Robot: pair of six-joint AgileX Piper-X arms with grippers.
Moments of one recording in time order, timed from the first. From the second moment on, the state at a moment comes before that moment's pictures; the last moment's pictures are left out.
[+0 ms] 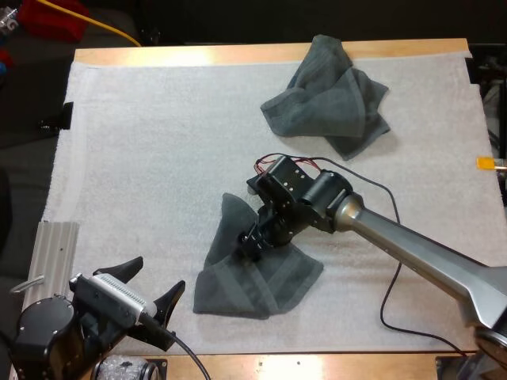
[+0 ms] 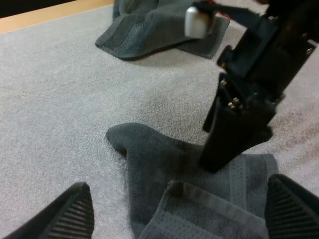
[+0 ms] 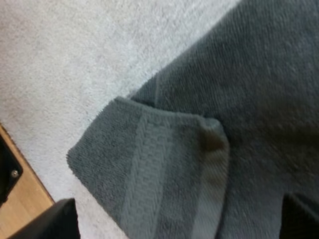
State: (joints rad) left arm -0.08 0.28 -0.82 1.18 0.42 -1.65; right arm 0.86 1.74 -1.34 0.88 -0.43 -1.64
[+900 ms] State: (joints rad) left arm -0.08 0.28 -0.82 1.21 0.42 -1.65; right arm 0.86 1.95 -1.34 0.74 -0.61 -1.67
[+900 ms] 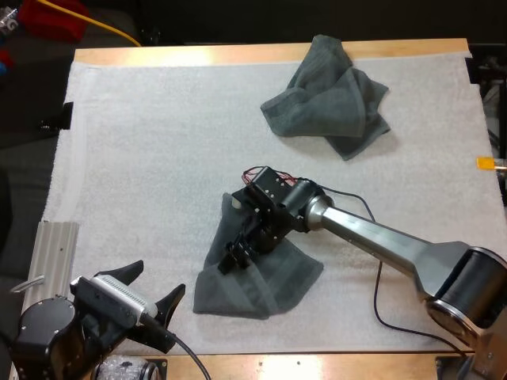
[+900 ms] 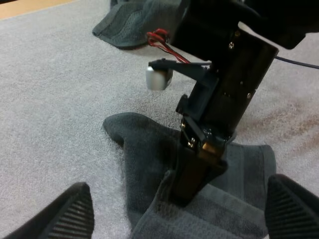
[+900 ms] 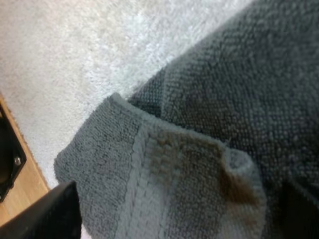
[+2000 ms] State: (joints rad) left arm -0.08 0.28 -0.82 1.21 0.42 -1.65; right arm 0.86 1.85 -1.33 0.75 -0.30 -1.77
